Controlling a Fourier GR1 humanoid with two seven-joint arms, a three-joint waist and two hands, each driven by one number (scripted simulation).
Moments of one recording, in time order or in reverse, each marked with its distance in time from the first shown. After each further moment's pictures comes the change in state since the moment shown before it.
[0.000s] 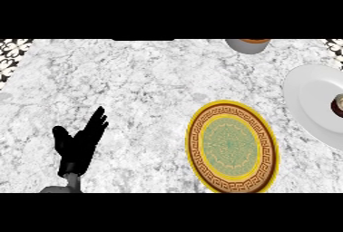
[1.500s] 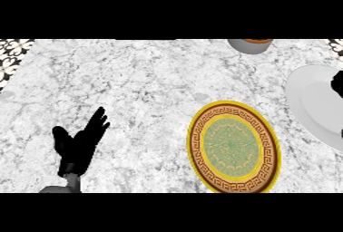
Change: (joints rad) left arm -0.002 0.014 -0.012 0.008 0.018 -0.003 -0.010; right arm 0.024 0.122 0.478 -0.458 0.687 -0.574 0.826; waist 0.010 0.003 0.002
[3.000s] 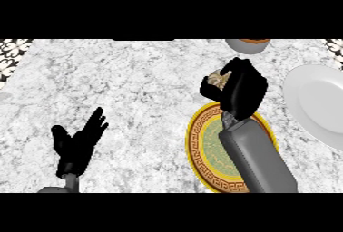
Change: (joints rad) left arm 0.004 0.020 -0.018 -0.019 0.011 0.034 0.029; right arm -0.135 0.467 0.564 -0.406 0.686 0.582 0.692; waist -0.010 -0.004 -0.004
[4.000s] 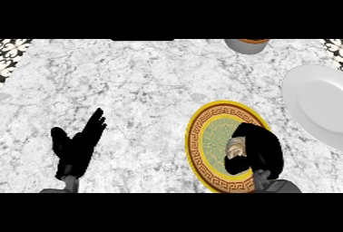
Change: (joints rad) left arm 0.014 0.006 -0.013 -0.012 0.007 0.009 -0.006; right arm 0.503 -0.139 0.105 -0.303 -0.418 0.490 -0.196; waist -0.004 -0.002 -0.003
